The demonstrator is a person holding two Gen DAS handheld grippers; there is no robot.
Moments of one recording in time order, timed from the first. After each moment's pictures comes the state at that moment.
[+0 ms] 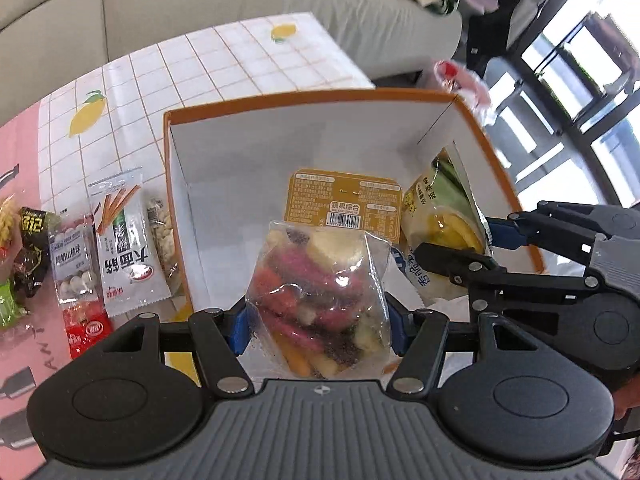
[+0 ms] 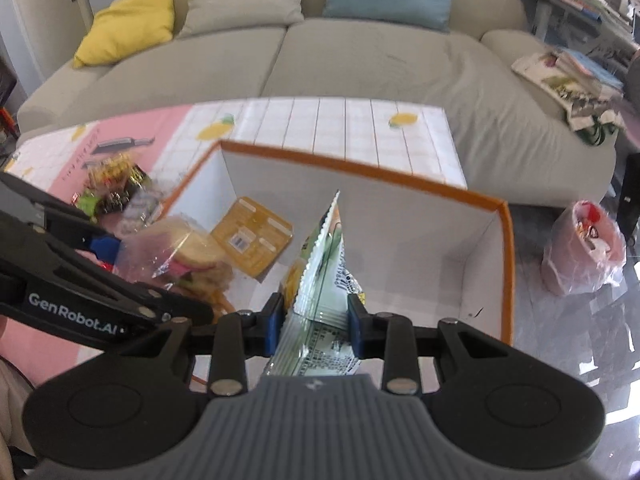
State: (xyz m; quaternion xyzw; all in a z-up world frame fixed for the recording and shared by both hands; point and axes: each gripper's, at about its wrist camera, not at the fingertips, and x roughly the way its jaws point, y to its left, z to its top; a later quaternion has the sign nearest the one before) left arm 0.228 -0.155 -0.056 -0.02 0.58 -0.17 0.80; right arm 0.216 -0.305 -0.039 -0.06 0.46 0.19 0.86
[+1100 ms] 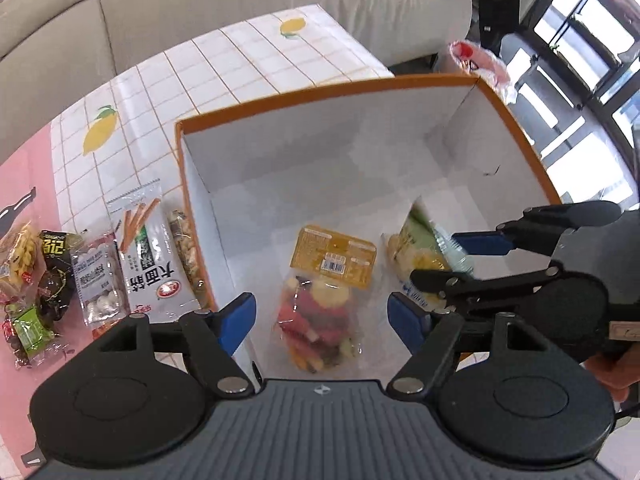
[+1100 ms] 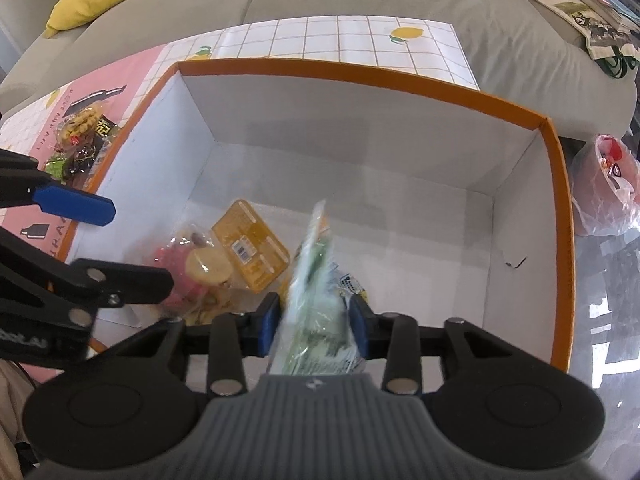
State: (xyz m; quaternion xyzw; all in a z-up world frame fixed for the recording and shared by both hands) left arm 0.230 -0.157 -0.053 0.04 0.58 -0.15 0.80; right arm 0.246 -0.296 -0.094 -0.04 0.55 0.18 0.81
